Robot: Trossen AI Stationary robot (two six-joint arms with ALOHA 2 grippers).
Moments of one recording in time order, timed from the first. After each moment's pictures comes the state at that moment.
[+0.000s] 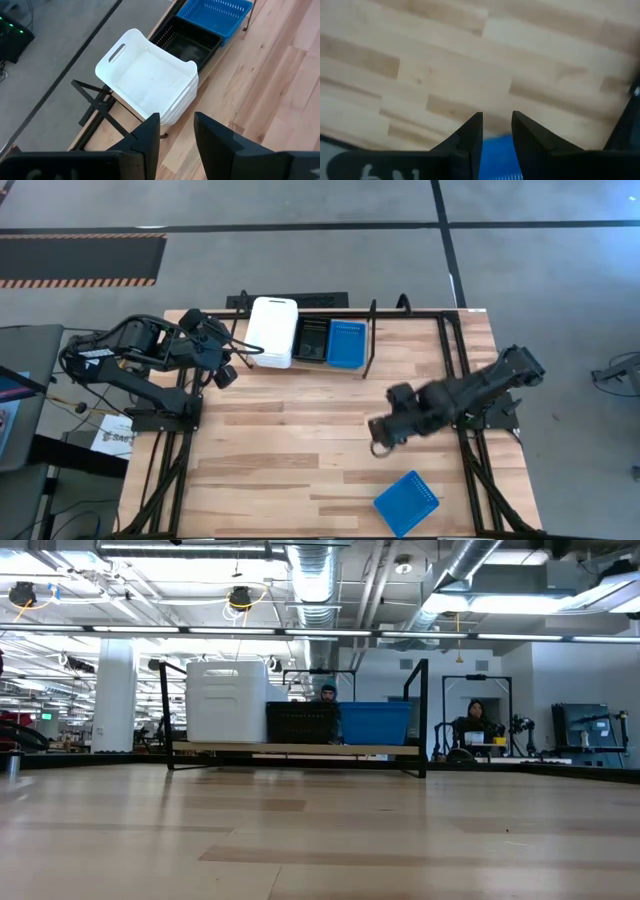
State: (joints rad) left arm -0.11 1.18 1.62 -1.51 -0.61 -0.47; right arm 0.45 1.59 1.66 -1.52 0.15 1.72
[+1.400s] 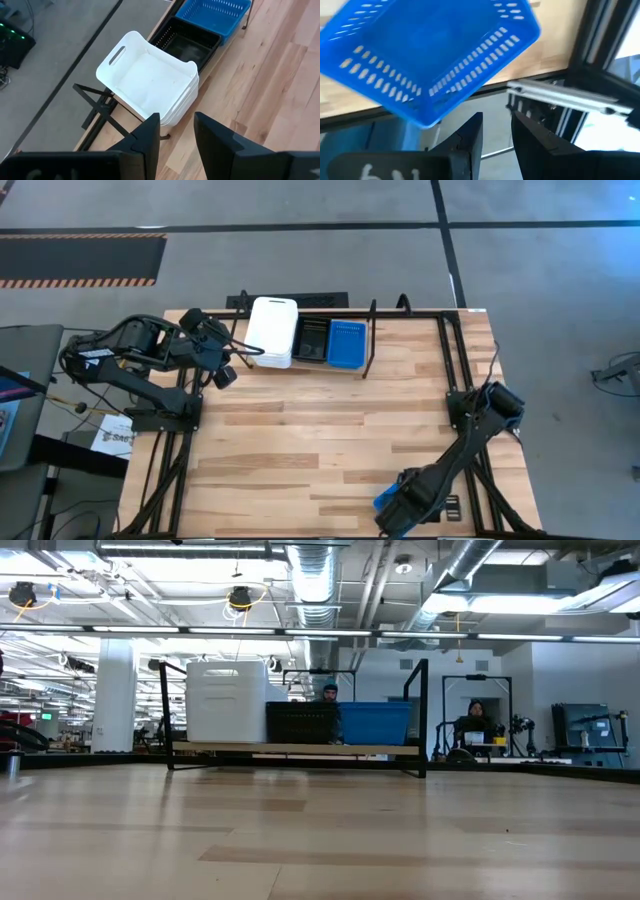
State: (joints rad) left arm -0.11 1.18 1.62 -1.50 -0.61 -0.43; right arm 0.78 1.94 1.66 -1.27 -0.42 2.43
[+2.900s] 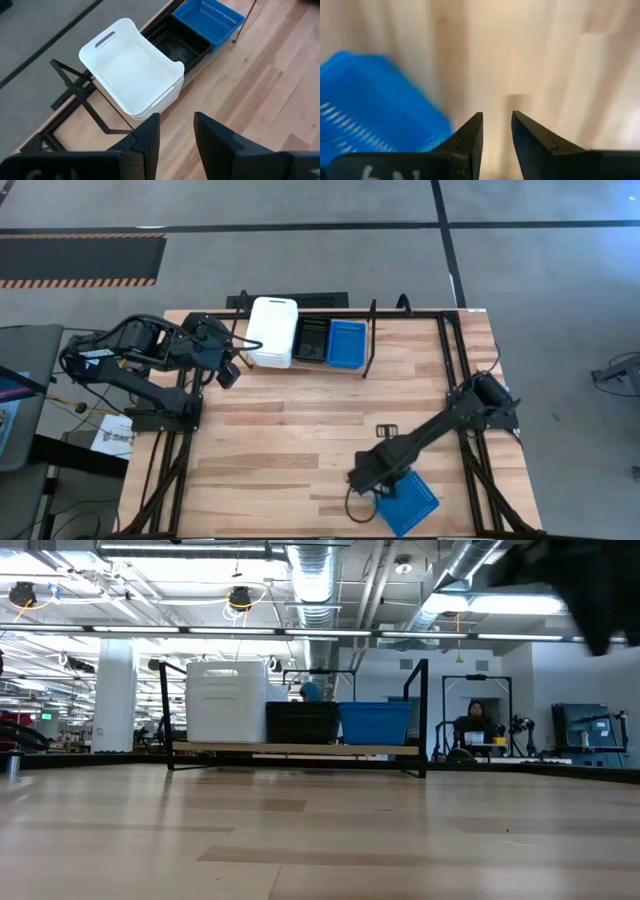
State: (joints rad) left arm -0.11 1.18 1.62 -1.49 -0.55 -0.65; right arm 0.53 1.95 1.66 -1.43 0.05 0.52
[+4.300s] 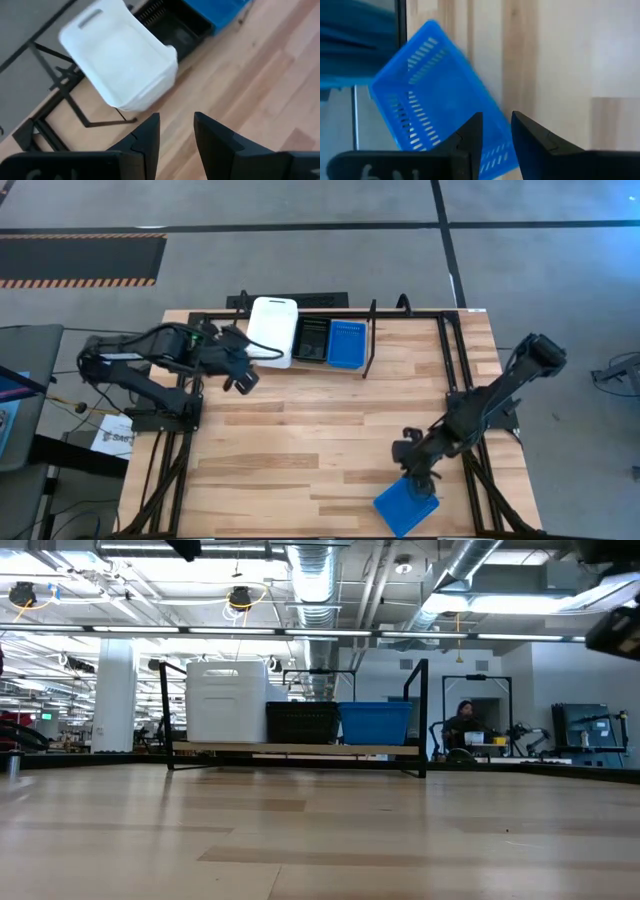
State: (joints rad) left arm -0.11 1.31 1.62 -1.49 -0.52 -0.72; right arm 0.66 1.33 0.81 -0.51 -0.09 0.75
